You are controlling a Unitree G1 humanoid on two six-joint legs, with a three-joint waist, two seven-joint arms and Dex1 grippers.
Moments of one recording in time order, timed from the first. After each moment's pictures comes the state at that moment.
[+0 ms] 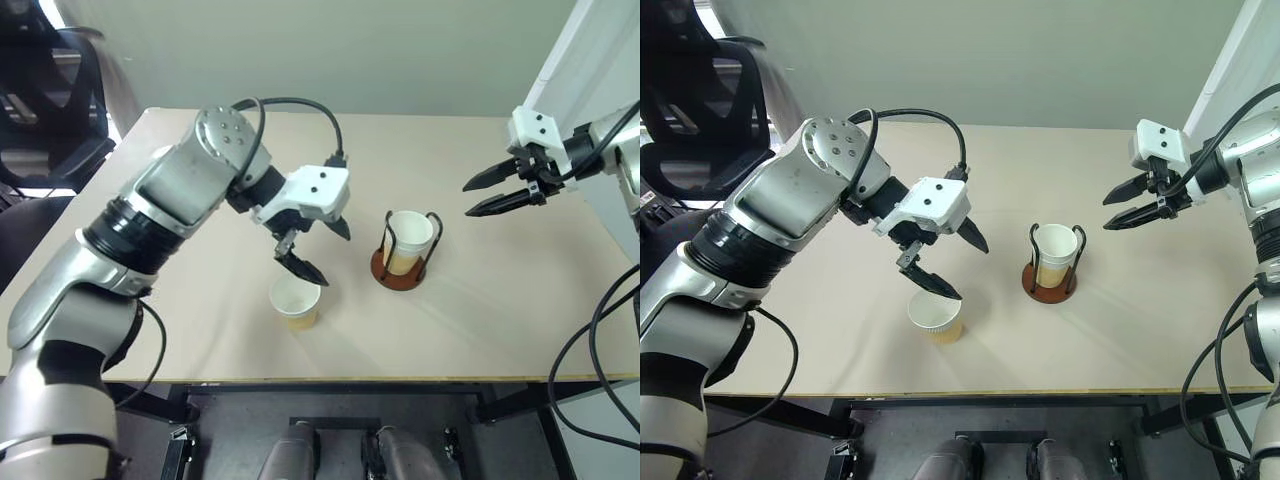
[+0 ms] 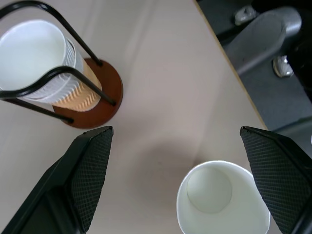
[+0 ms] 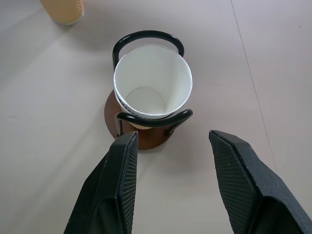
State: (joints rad) left arm -1.28 0.81 -0.68 0.13 -0.27 0.41 -1.58; right arm -1.31 -0.93 0.47 0.75 0.18 0.13 1.61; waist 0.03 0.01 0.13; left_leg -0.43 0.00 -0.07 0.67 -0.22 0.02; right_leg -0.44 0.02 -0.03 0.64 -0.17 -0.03
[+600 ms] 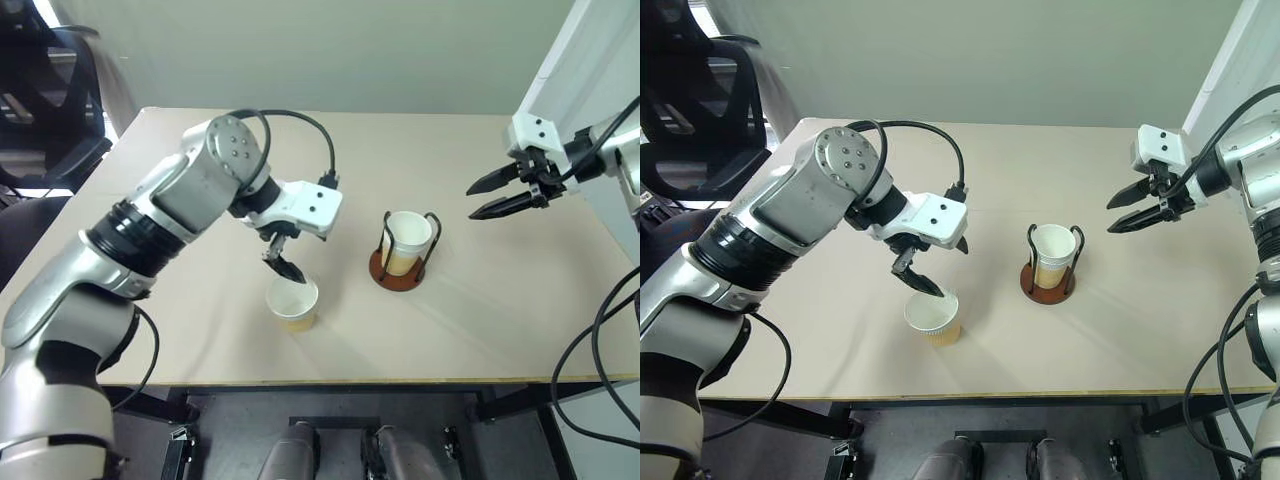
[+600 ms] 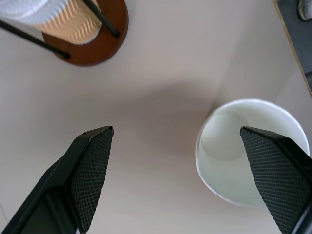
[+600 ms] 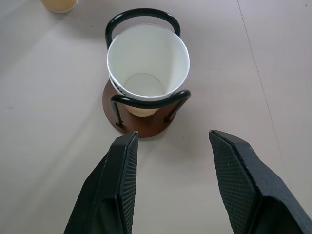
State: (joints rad) left arm -1.28 0.87 -0.74 0.12 -0.10 0.38 -1.58; right arm -1.34 -0.94 0.52 0.81 0.17 0.11 1.61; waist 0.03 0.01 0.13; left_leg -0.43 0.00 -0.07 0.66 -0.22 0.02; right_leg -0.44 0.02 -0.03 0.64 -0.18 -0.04
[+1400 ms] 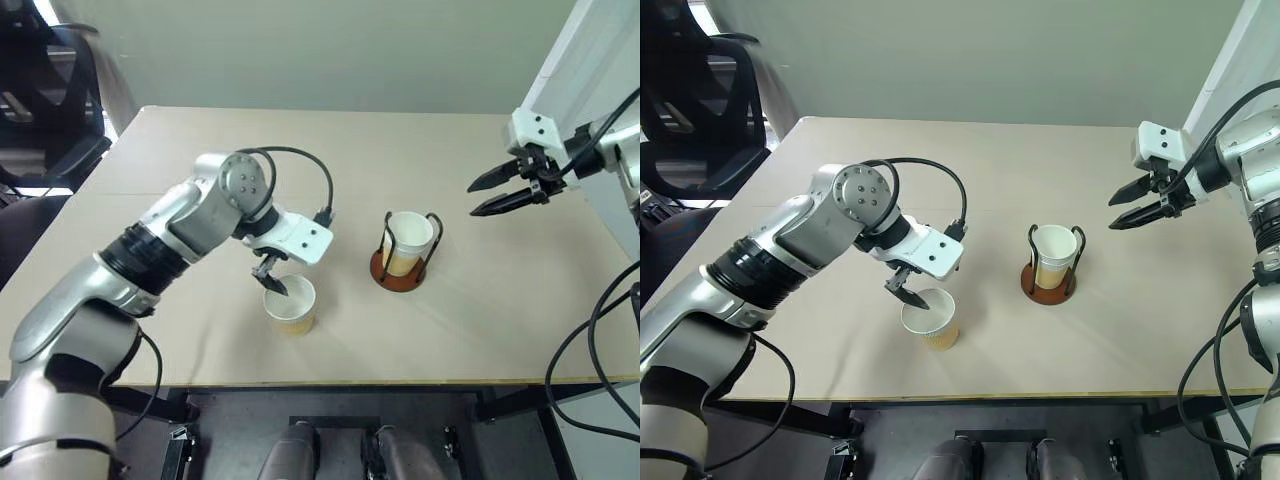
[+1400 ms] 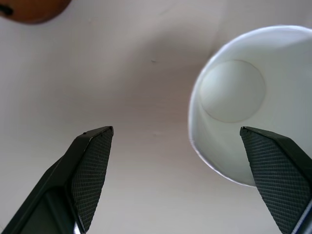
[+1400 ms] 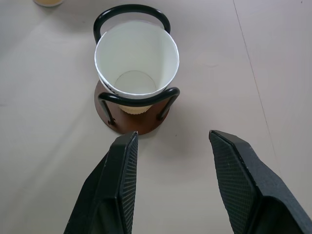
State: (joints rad) left arm -1.18 0.81 -0.74 0.18 0.11 0.15 -1.58; right arm -1.38 -0.92 0.56 0.91 0.17 0.05 1.61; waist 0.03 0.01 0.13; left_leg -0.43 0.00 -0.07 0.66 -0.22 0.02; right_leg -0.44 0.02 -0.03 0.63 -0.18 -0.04
